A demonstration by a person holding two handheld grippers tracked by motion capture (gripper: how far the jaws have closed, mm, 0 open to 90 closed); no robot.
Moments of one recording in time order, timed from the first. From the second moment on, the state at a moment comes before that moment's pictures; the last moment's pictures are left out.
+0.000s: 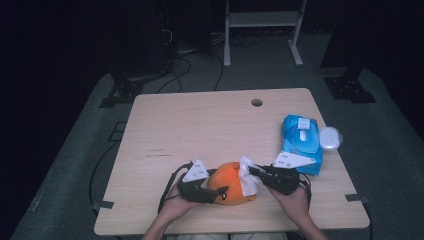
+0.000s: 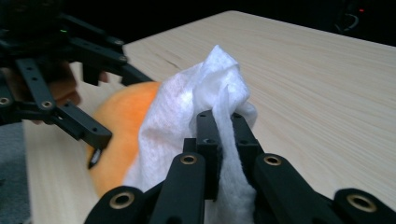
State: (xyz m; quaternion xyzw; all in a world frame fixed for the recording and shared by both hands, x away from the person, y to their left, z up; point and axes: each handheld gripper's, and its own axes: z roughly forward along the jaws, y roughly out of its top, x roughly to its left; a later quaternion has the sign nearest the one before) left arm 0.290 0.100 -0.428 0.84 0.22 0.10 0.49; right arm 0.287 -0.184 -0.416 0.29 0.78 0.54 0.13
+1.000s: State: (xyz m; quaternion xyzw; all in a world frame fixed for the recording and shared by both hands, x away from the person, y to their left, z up) left arm 0.284 0.096 -0.431 0.85 0.21 0.12 0.48; right arm 0.302 -0.196 -0.421 0.33 0.76 0.55 0.12
